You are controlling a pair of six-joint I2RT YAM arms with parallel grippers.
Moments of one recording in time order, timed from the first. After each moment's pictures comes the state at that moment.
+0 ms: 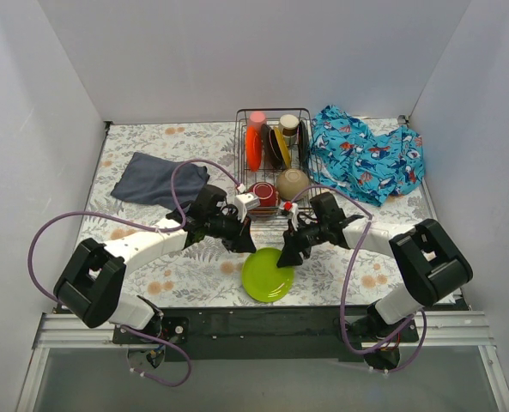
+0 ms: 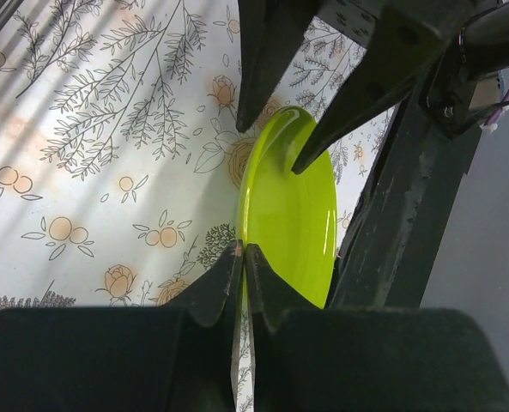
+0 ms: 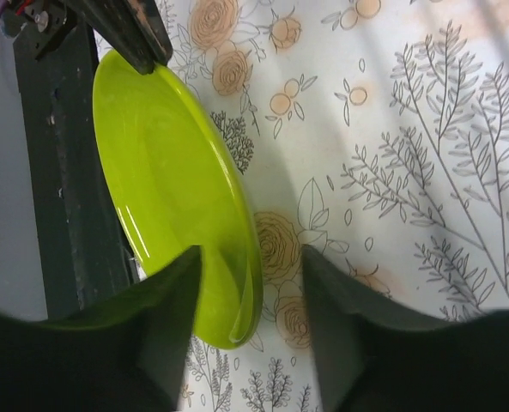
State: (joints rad) left arm -0.63 1.41 0.78 -0.16 0.67 -0.09; right arm 0.55 1.53 0.64 -0.04 -0.91 -0.15
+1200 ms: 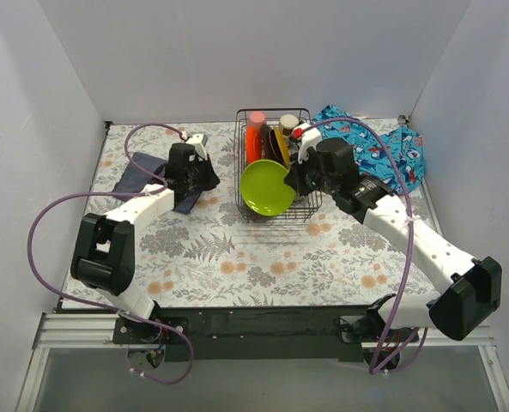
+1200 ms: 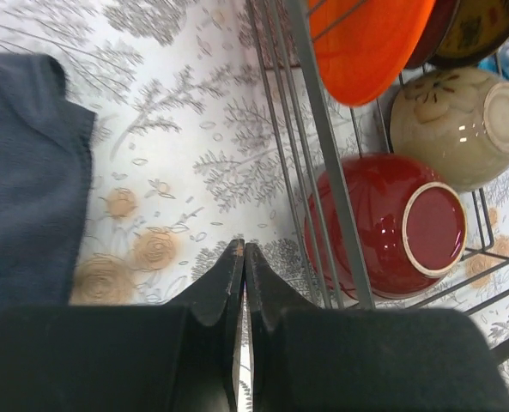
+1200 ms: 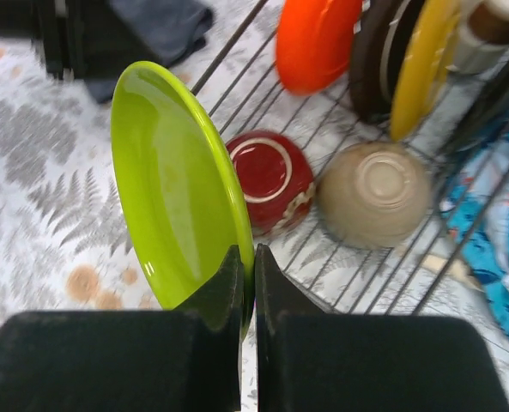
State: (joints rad) left arm -0.30 1.61 1.05 -0.03 0.18 -0.33; right arm 0.63 1.30 1.19 -0.37 -0.13 0.07
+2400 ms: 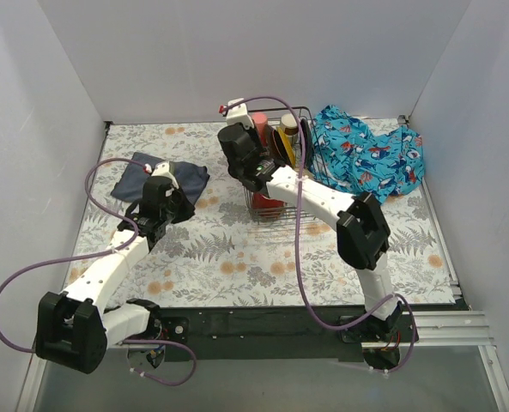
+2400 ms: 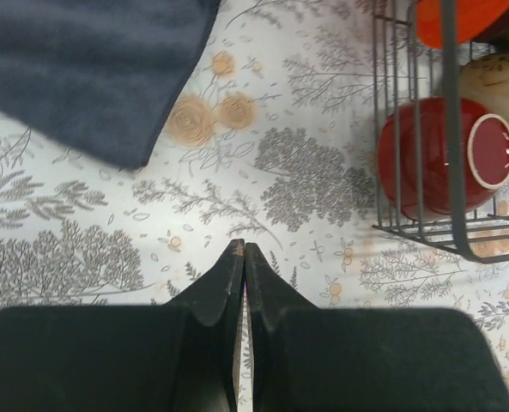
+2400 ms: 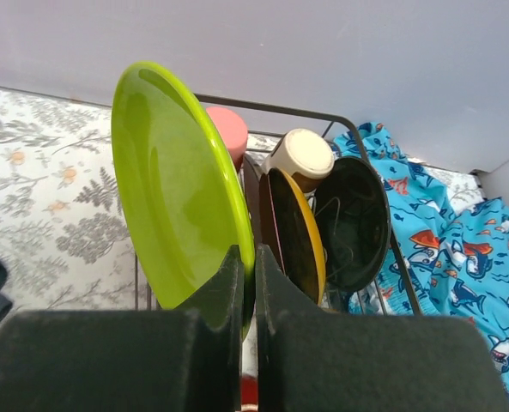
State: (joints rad) left arm -0.31 1.12 0.75 -0.23 -0.02 -0.51; right arm 0.90 2.02 1.81 -0.06 0.92 -0.06
